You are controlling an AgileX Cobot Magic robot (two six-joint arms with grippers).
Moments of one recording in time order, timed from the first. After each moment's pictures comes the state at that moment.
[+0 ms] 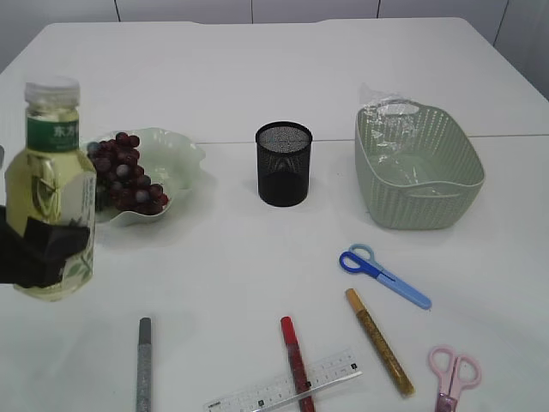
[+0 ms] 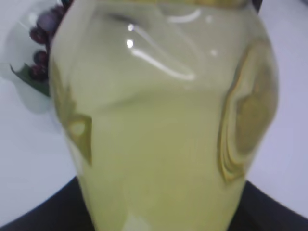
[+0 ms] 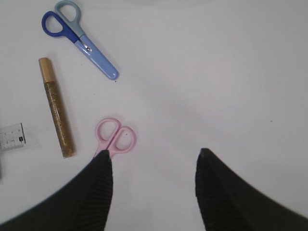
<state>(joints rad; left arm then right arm) -0.37 1.25 -0.43 -0.18 -0.12 0.20 0.13 1.13 -0.87 0.01 0.99 0.08</state>
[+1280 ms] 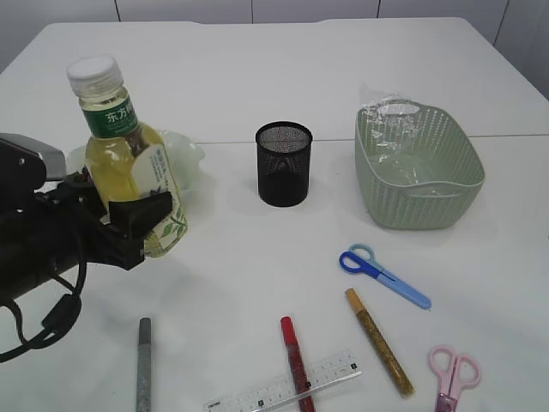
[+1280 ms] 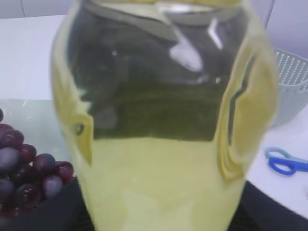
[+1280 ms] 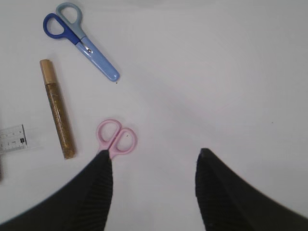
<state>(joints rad) -0.37 1.73 -0.41 0.23 -1.06 -0.17 0.13 1.13 -0.87 0.01 0.98 0.08</state>
